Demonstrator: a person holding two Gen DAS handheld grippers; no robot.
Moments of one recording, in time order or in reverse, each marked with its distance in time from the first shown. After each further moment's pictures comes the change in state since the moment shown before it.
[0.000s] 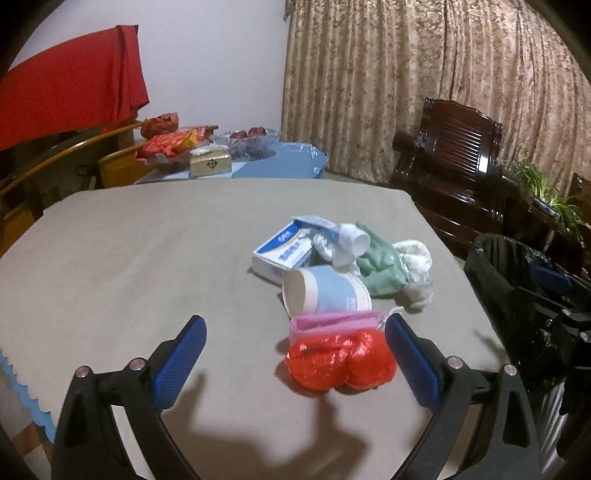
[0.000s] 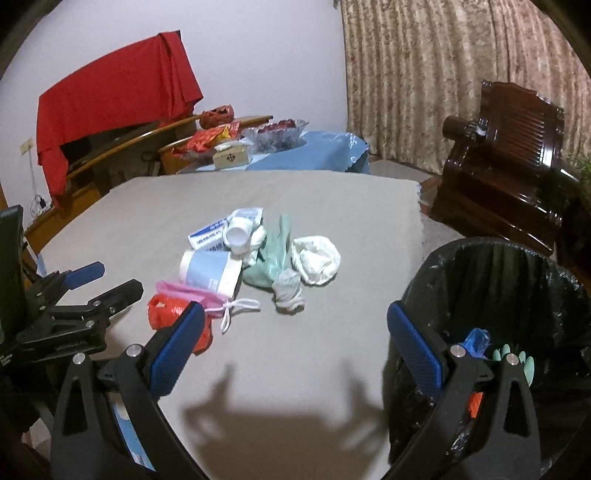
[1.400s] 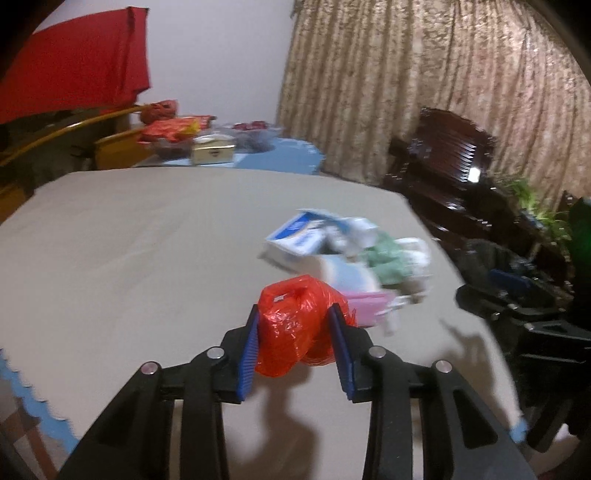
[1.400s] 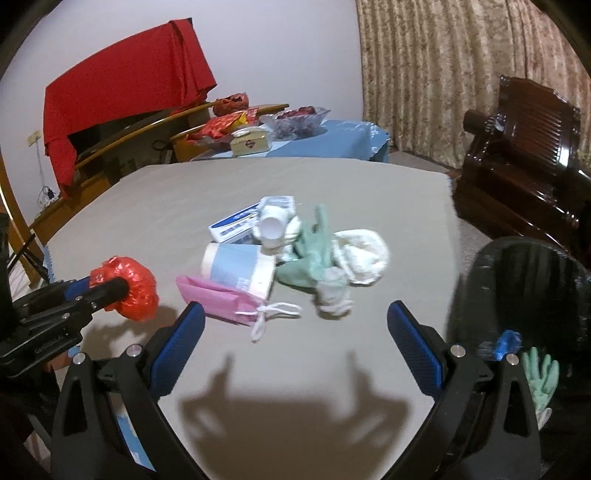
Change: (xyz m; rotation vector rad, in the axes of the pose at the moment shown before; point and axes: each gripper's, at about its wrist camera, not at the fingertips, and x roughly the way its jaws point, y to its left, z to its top) left arm -0.013 0.038 -0.010 -0.063 0.010 -0.049; right arm 0.042 0.037 0.003 -0.021 0.038 0.053
